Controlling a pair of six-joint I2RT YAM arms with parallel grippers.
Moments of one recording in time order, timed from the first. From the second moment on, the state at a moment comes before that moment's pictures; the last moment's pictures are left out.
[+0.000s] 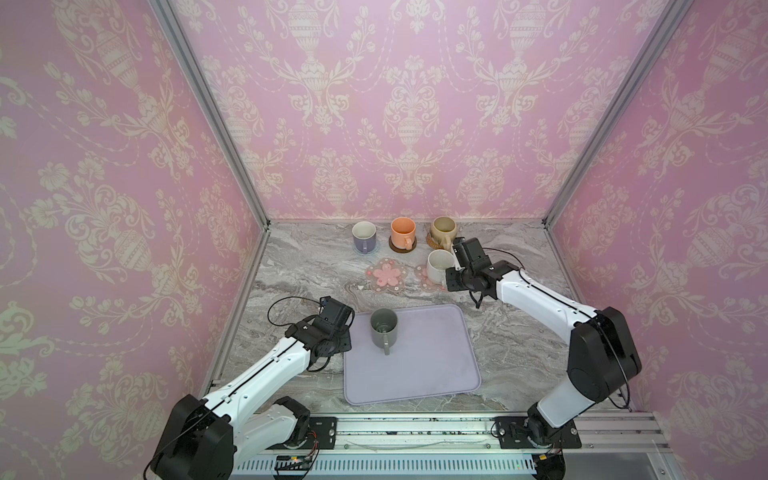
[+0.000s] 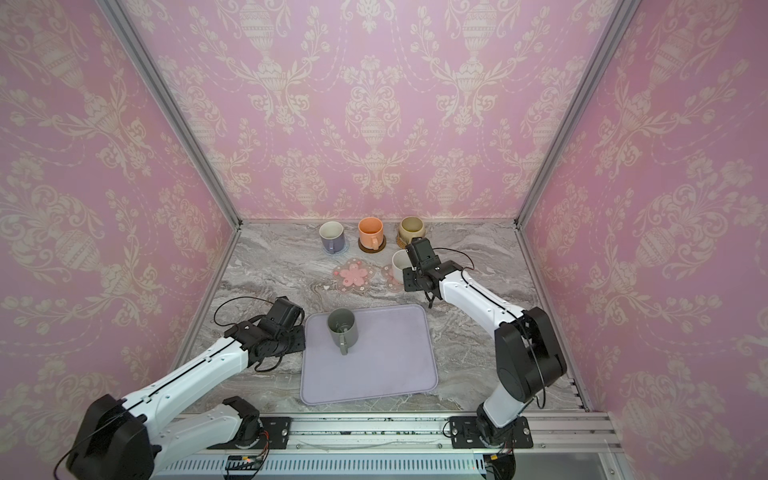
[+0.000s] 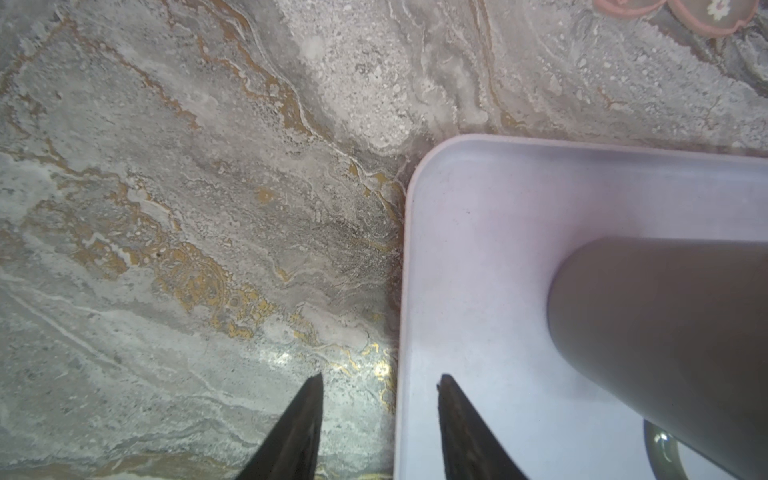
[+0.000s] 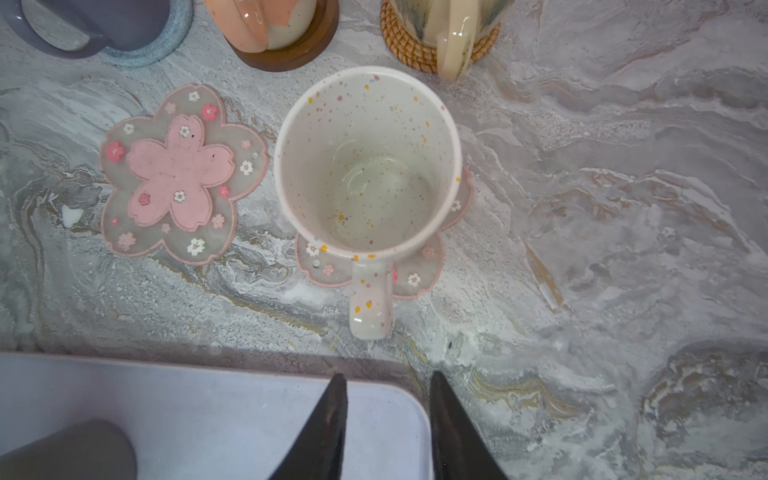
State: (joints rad) left arm -0.49 1.08 0.62 -0.70 -0.17 -0.66; right arm 0.45 1.59 1.17 -0.51 0.15 0.30
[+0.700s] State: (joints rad) left arm -0.61 1.02 0.69 -0.74 -0.14 -0.67; right arm 0.45 1.28 0.94 -0.57 0.22 0.36
